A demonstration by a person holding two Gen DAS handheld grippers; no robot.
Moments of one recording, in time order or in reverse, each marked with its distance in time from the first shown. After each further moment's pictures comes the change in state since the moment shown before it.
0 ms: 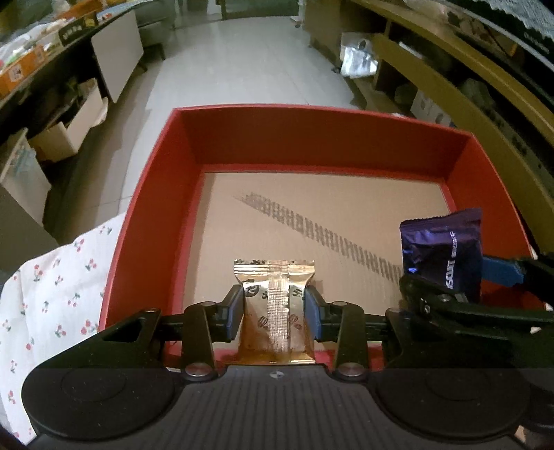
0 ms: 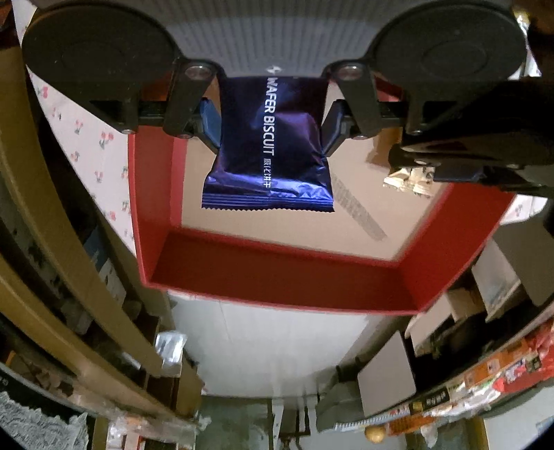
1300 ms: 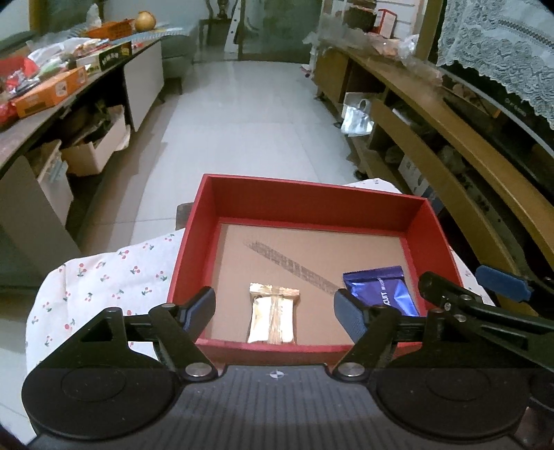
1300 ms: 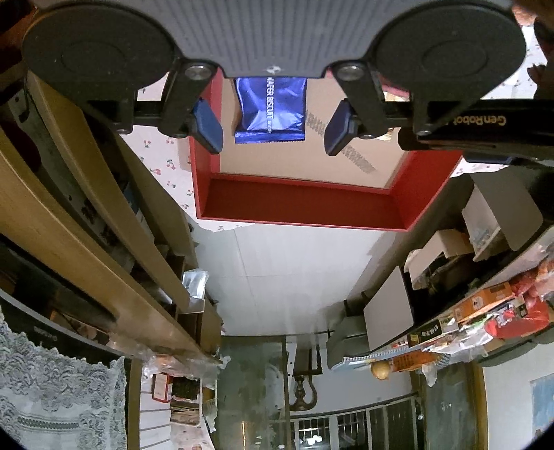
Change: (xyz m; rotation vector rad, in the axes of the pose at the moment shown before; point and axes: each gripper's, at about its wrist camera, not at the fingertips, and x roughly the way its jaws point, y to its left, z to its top) left arm -0.082 0.011 -0.009 -0.103 -0.162 -0.043; right arm -0.092 0.004 -0.006 0.065 -0.231 -0.024
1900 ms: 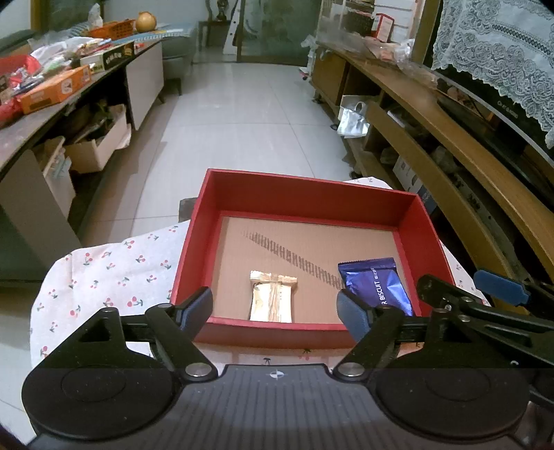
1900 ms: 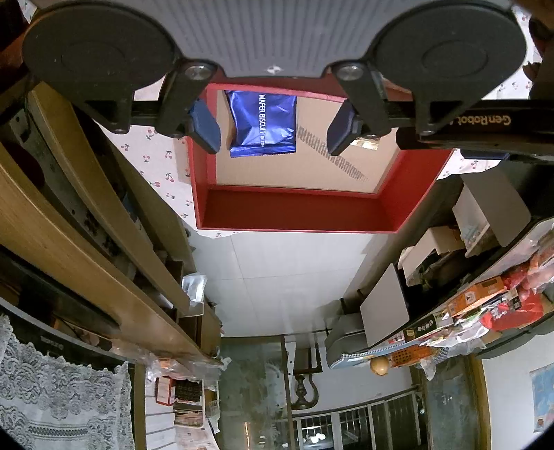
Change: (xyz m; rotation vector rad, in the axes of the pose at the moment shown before) left arm -0.014 0.005 -0.011 -0.007 -0.009 -0.016; right arm -0.016 -0.003 -0.008 0.029 0.000 0.021
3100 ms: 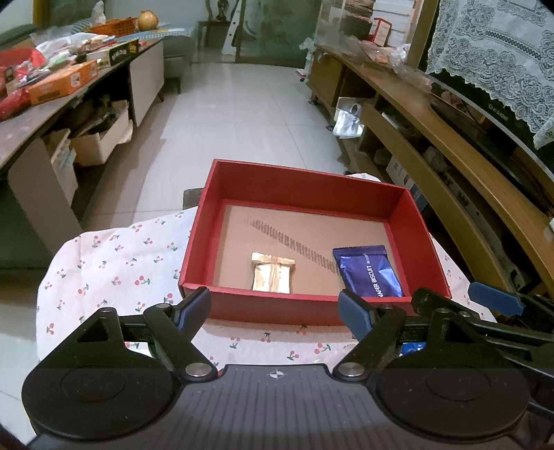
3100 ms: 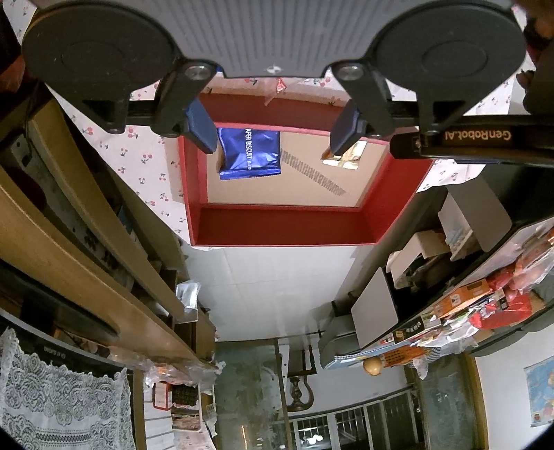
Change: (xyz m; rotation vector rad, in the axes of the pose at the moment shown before) left arm -0.022 0.006 -0.018 -0.012 -0.005 -0.024; right arm -0.028 0.005 -0.022 0.013 0.012 0.038
